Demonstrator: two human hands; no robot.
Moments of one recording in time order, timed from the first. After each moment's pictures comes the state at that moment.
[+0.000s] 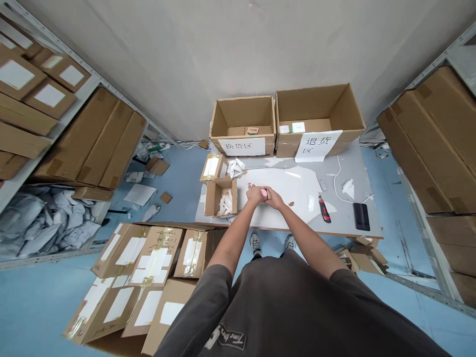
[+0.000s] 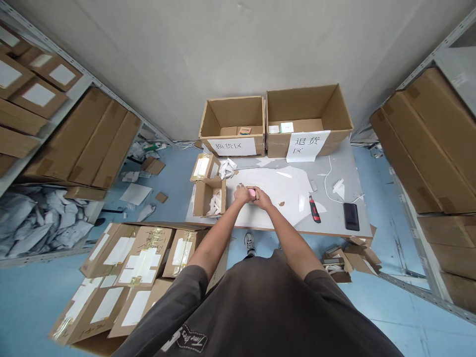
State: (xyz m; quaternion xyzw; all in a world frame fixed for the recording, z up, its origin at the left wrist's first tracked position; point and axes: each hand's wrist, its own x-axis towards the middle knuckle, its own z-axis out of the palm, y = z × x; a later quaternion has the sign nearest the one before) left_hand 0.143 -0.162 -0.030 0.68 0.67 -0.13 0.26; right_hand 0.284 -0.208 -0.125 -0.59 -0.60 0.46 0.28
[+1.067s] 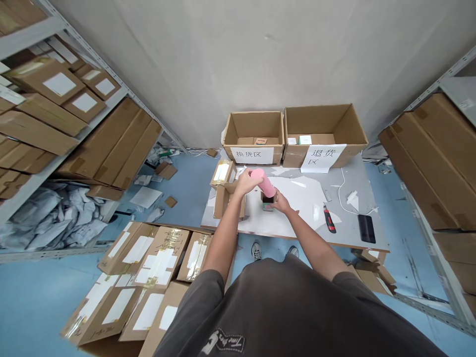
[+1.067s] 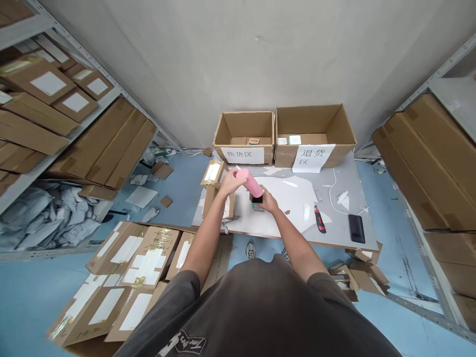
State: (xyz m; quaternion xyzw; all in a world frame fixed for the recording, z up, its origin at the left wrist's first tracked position) left_hand 0.063 -0.137 0.123 0.61 0.62 0.31 0.38; right_hand 0.283 -0.196 -0.097 -0.61 -0.62 0.41 0.27
